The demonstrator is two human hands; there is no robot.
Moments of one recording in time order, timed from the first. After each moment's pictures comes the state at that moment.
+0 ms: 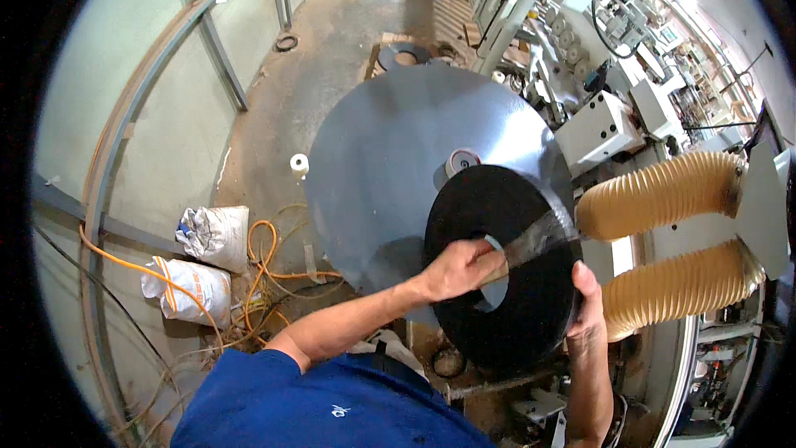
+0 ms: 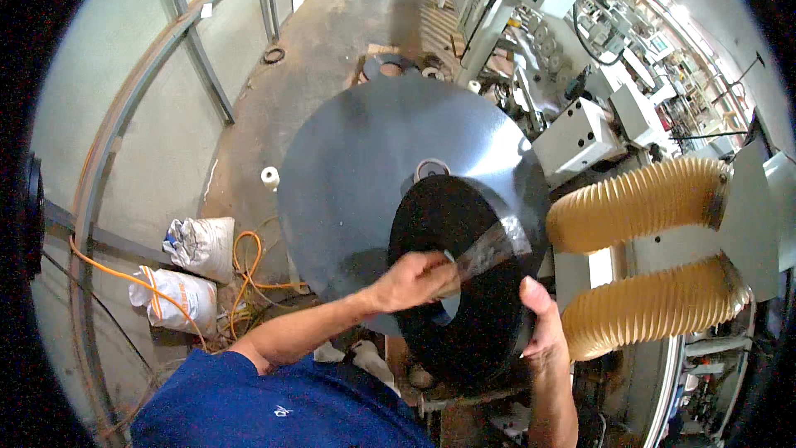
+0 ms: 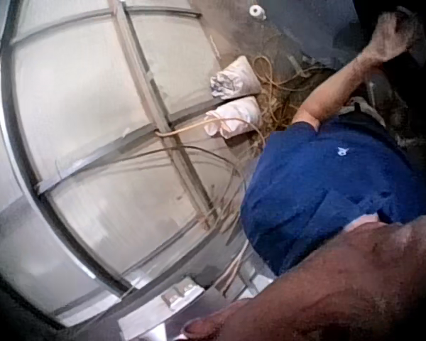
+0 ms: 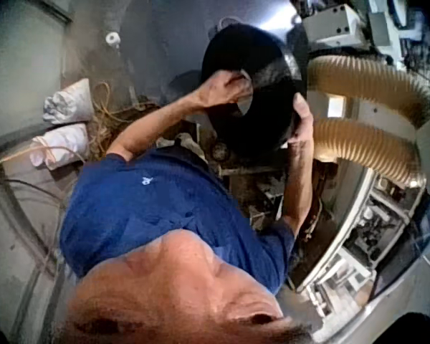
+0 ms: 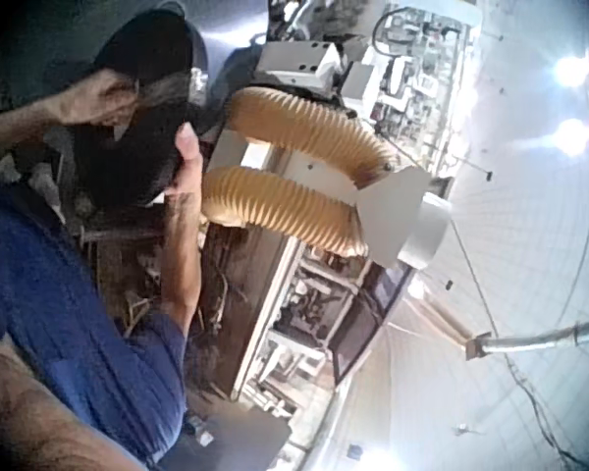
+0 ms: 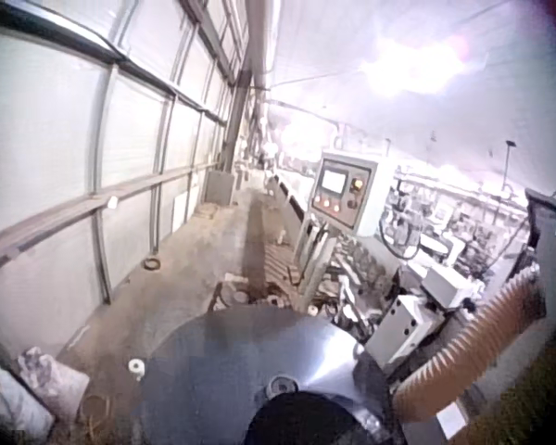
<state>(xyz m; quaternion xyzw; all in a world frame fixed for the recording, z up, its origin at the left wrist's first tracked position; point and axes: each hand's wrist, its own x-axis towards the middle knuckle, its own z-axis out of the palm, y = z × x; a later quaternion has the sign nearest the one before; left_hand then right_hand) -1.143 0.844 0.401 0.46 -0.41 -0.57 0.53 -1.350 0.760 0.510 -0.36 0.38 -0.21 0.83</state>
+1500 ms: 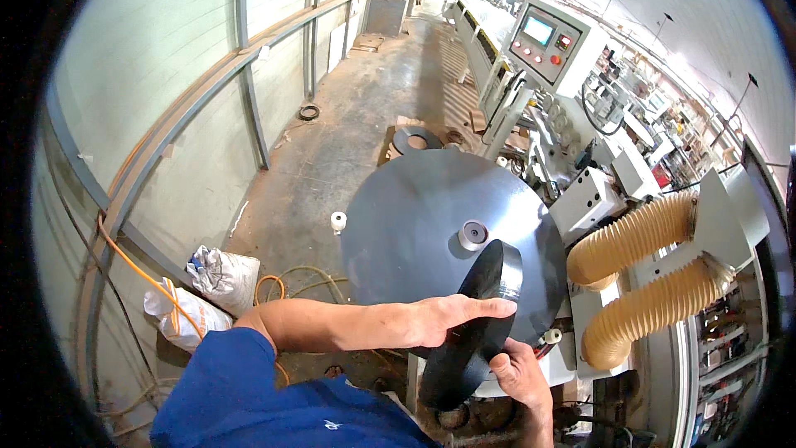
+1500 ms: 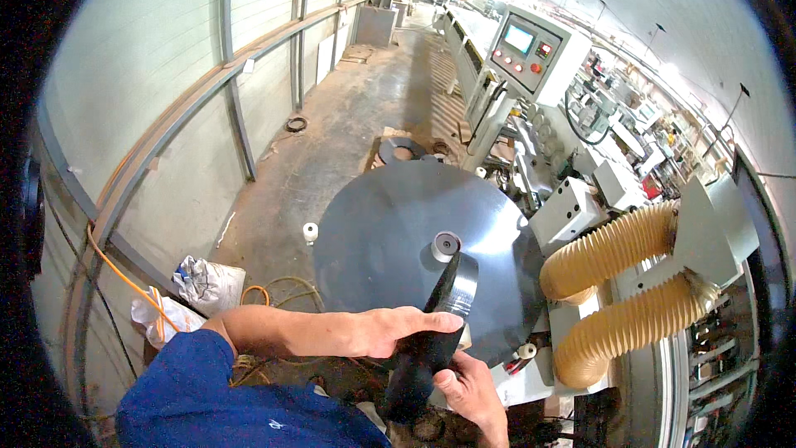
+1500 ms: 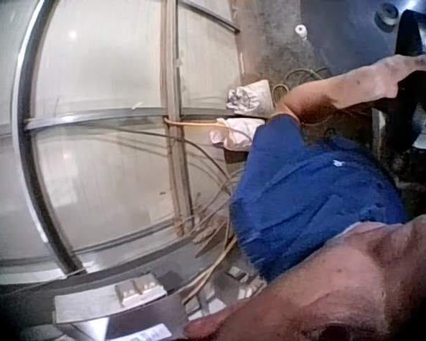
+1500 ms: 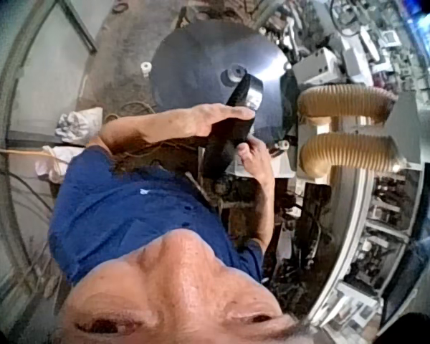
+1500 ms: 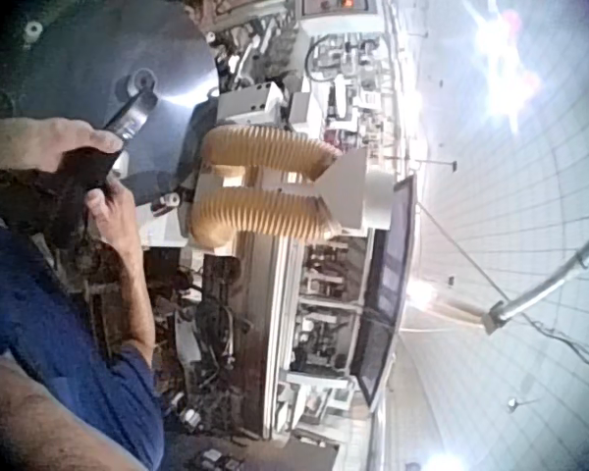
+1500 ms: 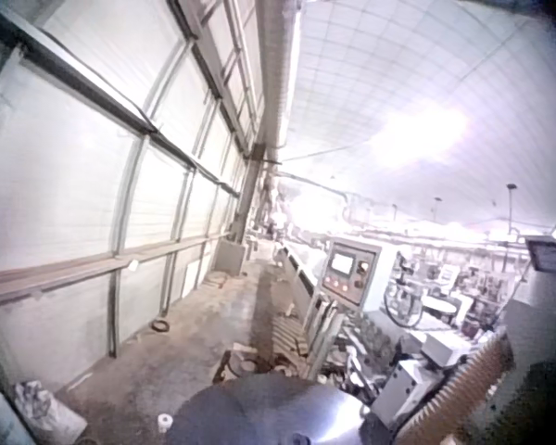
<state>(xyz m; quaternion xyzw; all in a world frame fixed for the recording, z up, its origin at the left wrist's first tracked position) -1.115 0.919 0.503 0.36 -0.17 -0.79 0.46 -1.321 0.872 0.519 -0.78 0.32 -0.09 0.53</state>
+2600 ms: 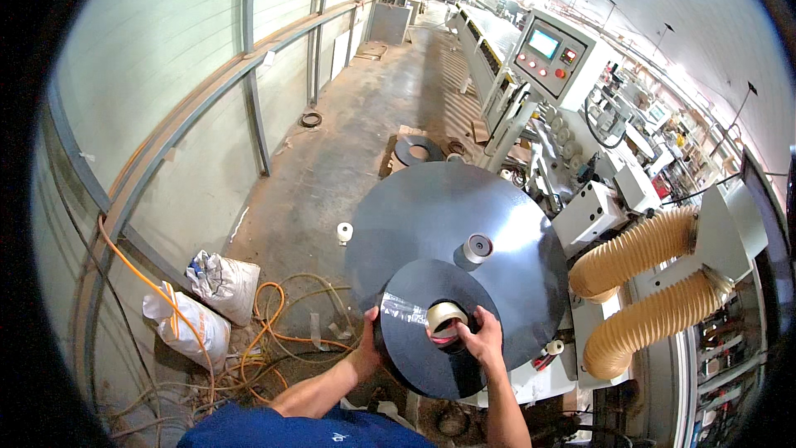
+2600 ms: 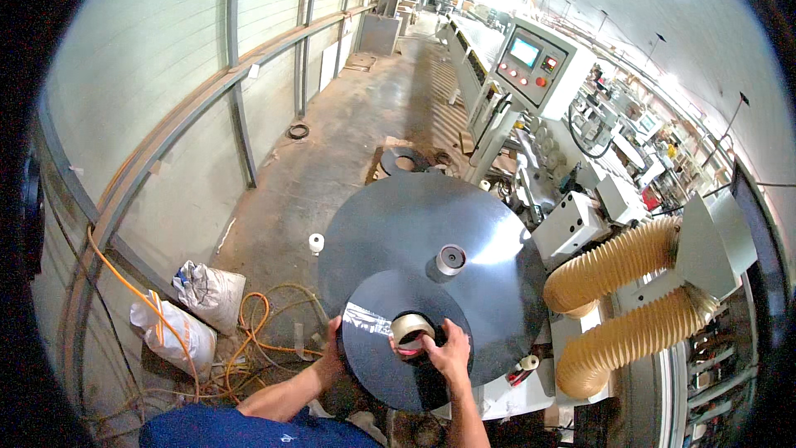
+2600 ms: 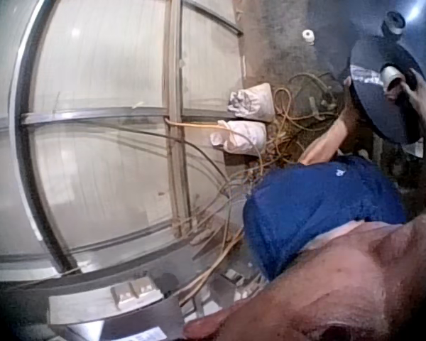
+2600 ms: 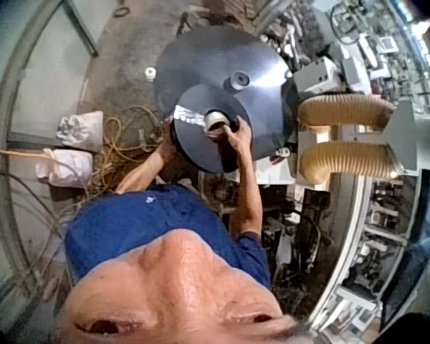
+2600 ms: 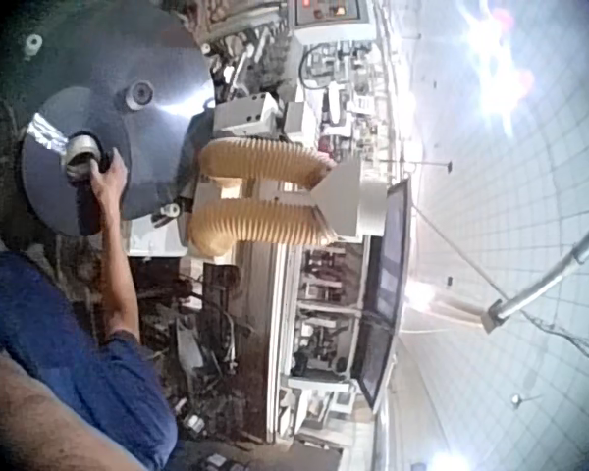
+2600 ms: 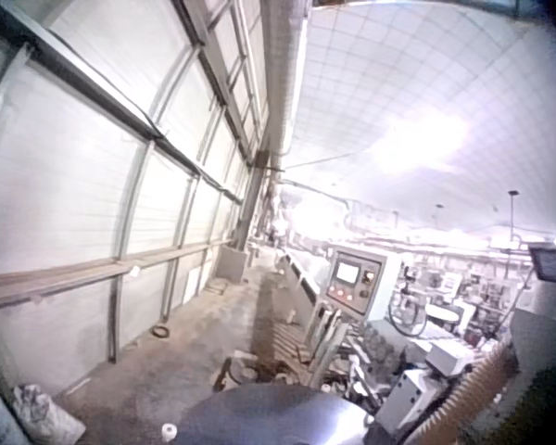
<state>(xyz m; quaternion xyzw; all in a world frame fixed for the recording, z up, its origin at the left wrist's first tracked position) -1.079 0.986 0.315 0.17 -0.09 -0.63 0.75 -1.263 0.801 0.332 -0.84 0.43 -0.18 0.26</state>
